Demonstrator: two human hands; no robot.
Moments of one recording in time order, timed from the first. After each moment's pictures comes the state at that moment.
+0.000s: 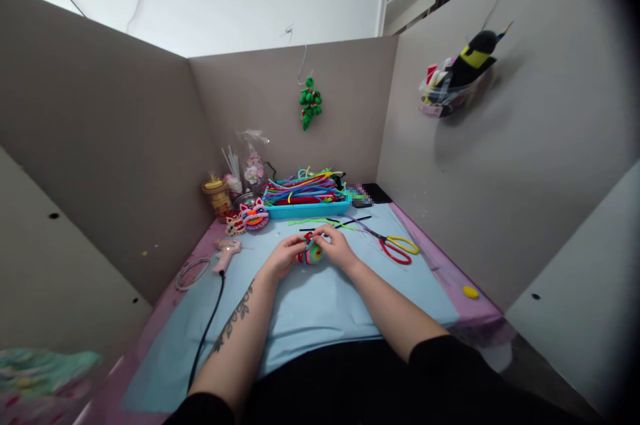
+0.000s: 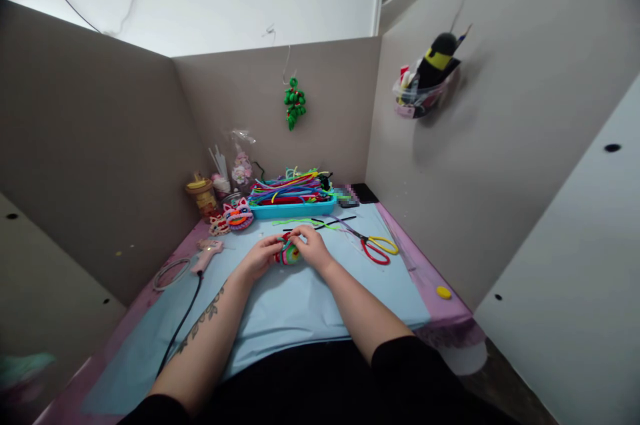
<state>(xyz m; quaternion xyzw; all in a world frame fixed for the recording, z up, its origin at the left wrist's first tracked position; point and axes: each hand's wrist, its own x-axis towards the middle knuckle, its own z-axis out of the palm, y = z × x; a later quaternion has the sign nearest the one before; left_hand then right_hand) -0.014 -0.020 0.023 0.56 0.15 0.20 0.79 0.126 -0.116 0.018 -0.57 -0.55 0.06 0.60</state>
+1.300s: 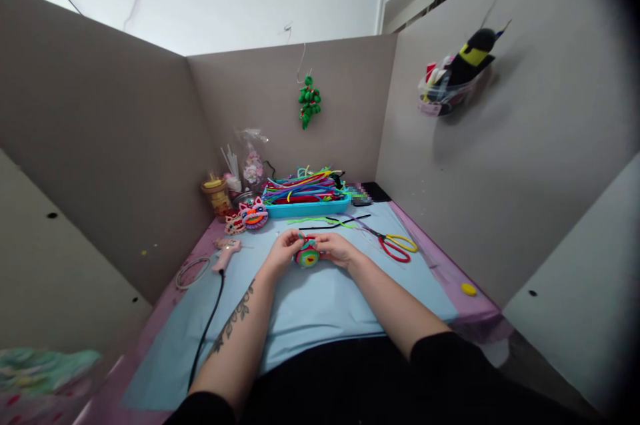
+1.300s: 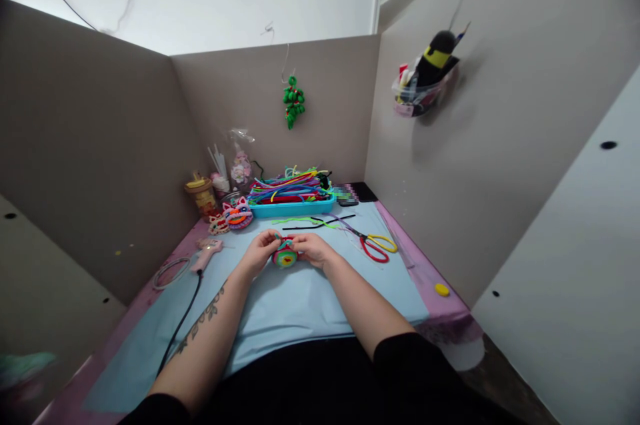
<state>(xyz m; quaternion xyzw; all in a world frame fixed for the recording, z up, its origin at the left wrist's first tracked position) -0.011 -0.010 0.013 0.66 0.12 0.31 0.68 0.129 -0.115 0.012 -0.46 -0.34 0.53 0.63</state>
